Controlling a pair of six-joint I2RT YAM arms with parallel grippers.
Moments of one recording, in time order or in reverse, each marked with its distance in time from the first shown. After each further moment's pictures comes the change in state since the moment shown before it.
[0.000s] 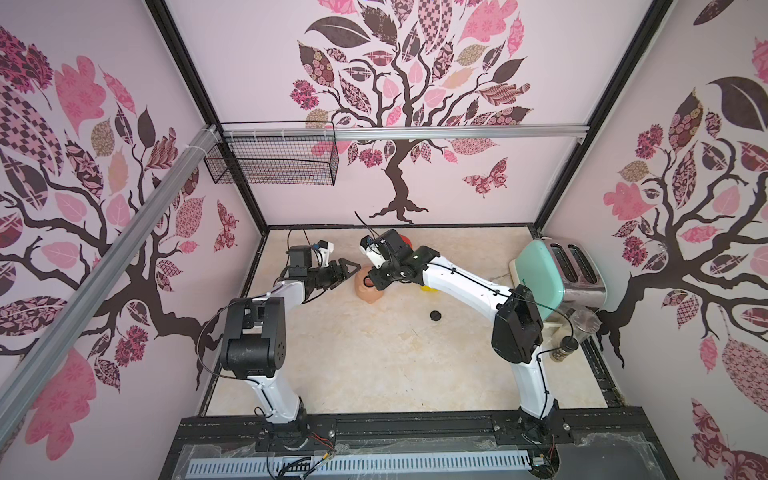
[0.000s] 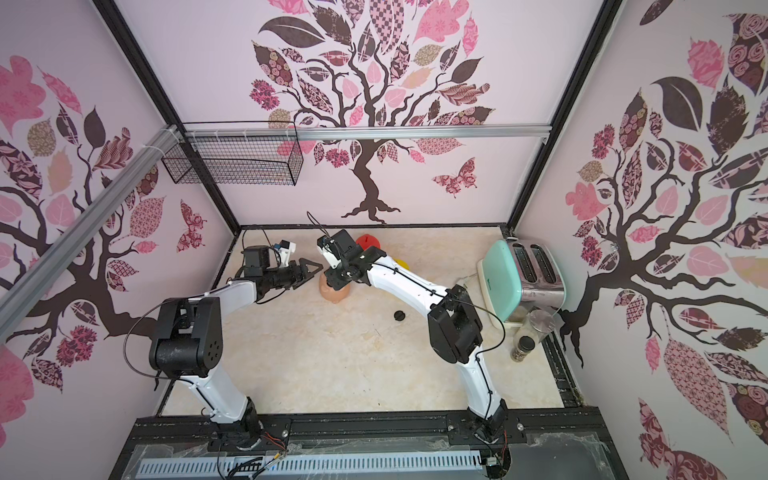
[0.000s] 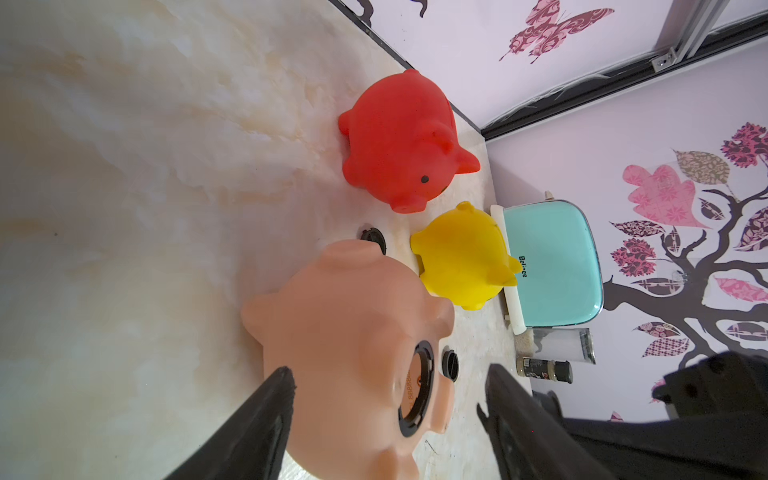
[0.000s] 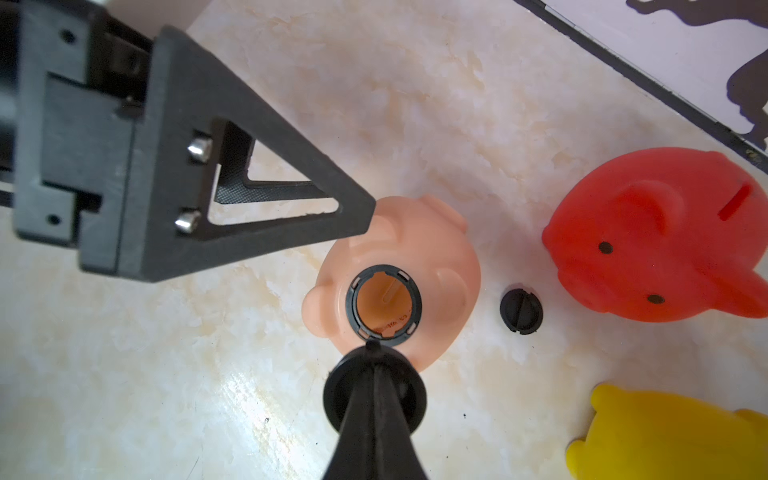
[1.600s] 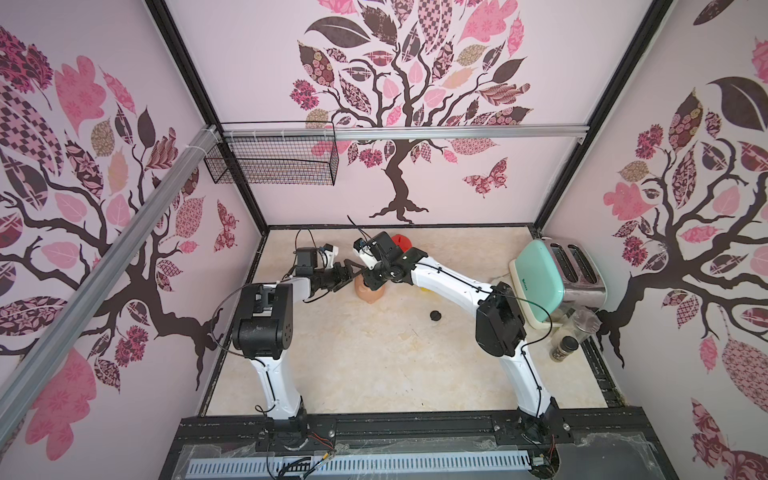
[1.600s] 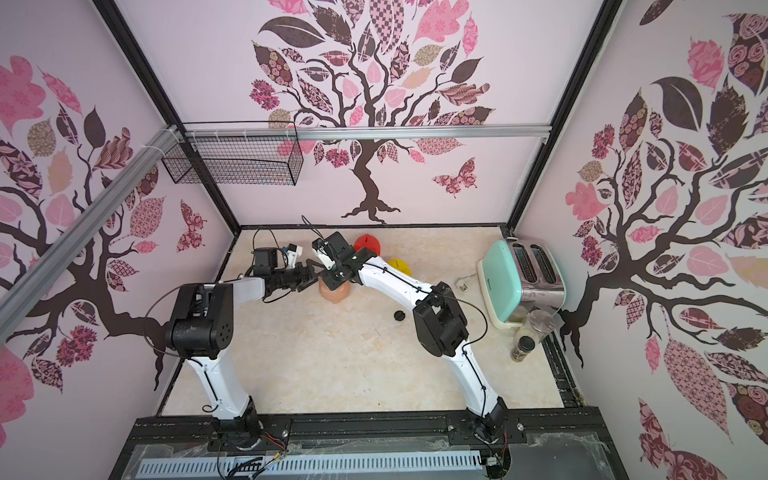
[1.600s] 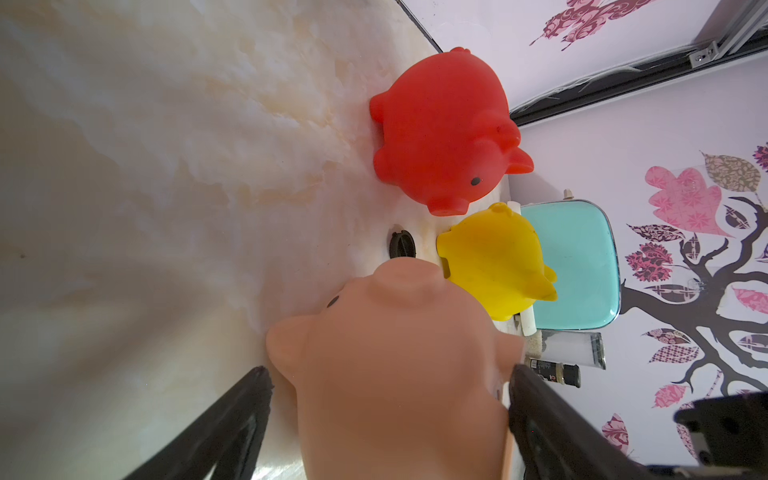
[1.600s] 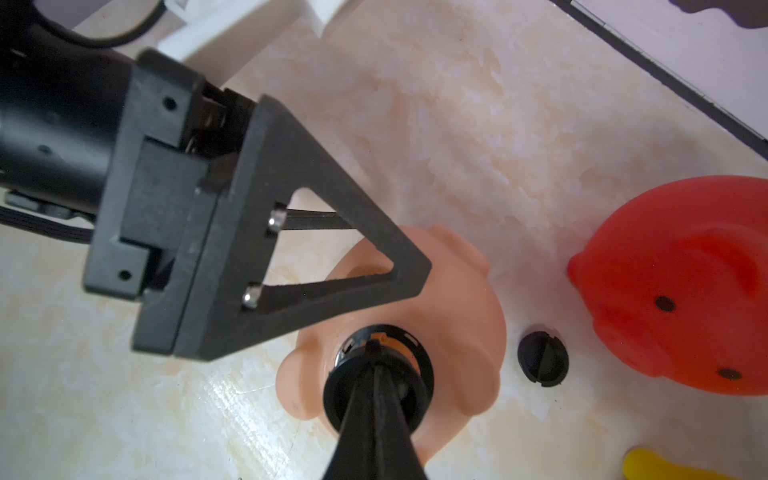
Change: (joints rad) left arm -0.013 0.146 0.064 0.022 0.008 -0.002; right arm 0.000 0.158 0.124 0.009 -0.002 -0.031
